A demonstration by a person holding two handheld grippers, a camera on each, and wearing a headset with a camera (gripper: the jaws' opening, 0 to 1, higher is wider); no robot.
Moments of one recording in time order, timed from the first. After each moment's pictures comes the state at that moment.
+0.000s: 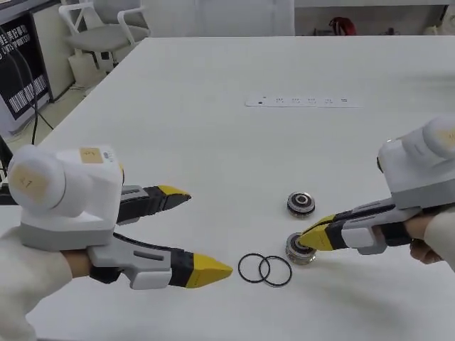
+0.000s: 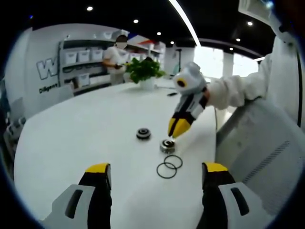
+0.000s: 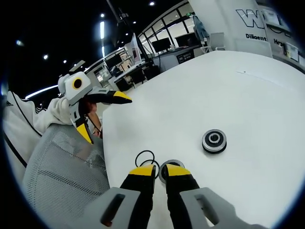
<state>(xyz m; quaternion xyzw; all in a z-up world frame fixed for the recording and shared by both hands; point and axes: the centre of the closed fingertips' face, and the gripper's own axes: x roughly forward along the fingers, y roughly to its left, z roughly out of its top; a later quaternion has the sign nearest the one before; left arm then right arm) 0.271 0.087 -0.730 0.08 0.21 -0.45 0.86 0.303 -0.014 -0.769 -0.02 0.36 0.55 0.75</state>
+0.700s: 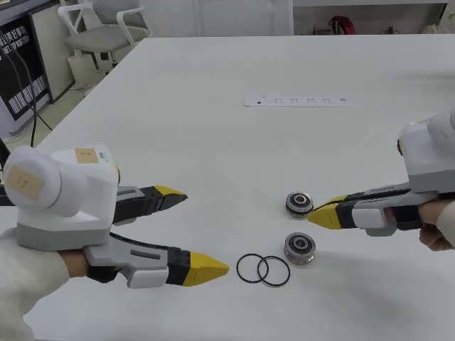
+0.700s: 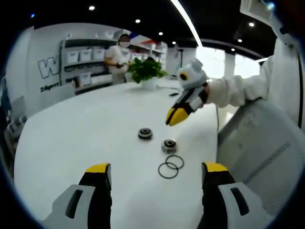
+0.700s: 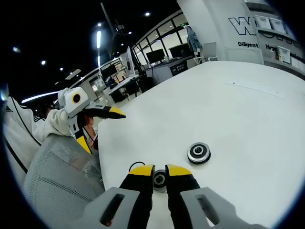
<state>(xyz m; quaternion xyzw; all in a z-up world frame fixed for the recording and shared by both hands) 0.274 0.090 -0.730 0.08 0.21 -0.44 0.87 0.325 -0.025 -0.748 0.00 0.32 0.53 0.79</state>
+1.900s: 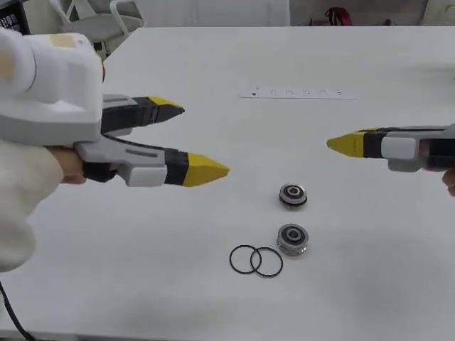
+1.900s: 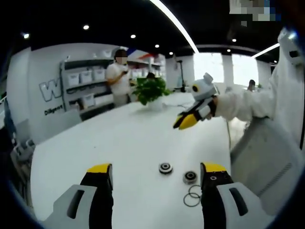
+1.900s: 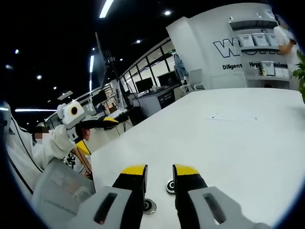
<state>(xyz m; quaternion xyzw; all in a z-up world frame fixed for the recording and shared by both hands) 0.336 0.083 -0.640 0.11 0.13 -0.44 0.88 0.382 -0.061 -0.666 0.07 0.22 0.47 0.85</state>
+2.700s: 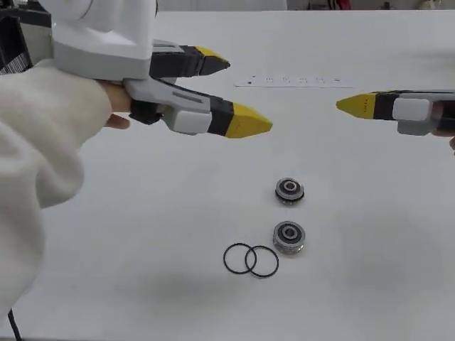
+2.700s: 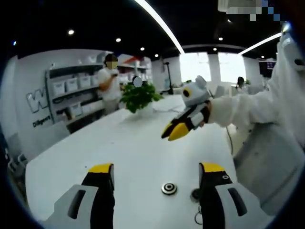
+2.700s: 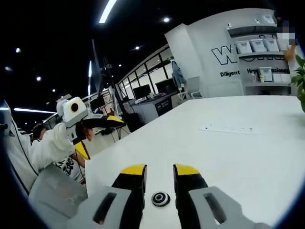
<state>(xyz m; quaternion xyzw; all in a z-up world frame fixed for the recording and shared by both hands) 0.380 0.029 -0.627 0.13 0.11 -0.49 0.85 0.421 -0.067 -0.662 0.07 0.20 0.47 0.86</state>
